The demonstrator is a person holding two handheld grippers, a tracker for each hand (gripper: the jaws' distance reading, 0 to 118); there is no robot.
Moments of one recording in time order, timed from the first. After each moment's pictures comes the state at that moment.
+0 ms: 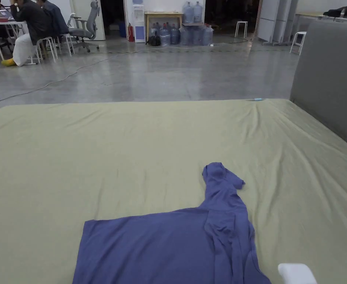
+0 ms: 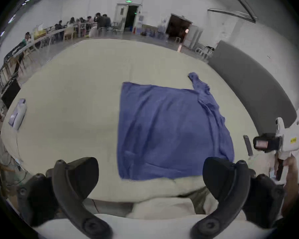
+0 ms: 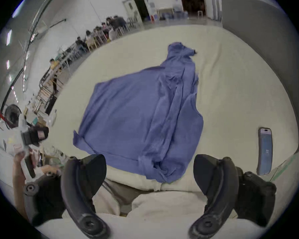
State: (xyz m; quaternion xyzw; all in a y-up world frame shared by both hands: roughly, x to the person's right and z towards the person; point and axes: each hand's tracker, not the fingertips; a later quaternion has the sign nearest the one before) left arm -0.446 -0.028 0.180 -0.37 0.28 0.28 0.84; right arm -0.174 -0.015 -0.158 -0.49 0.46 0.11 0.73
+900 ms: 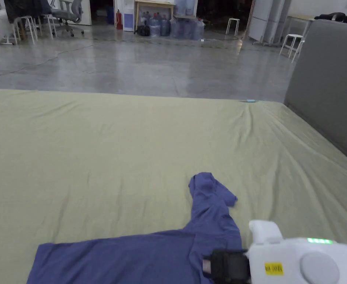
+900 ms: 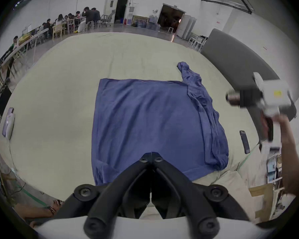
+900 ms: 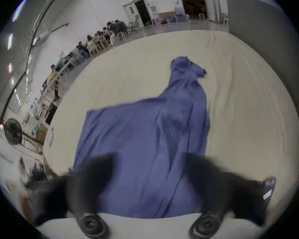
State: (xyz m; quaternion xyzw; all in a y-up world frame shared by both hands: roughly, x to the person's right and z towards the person) left arm -0.466 -0.030 0.108 -0.39 0.26 0.28 0.84; right arm -0.343 -0.022 -0.310 -0.48 0.47 0.09 0.73
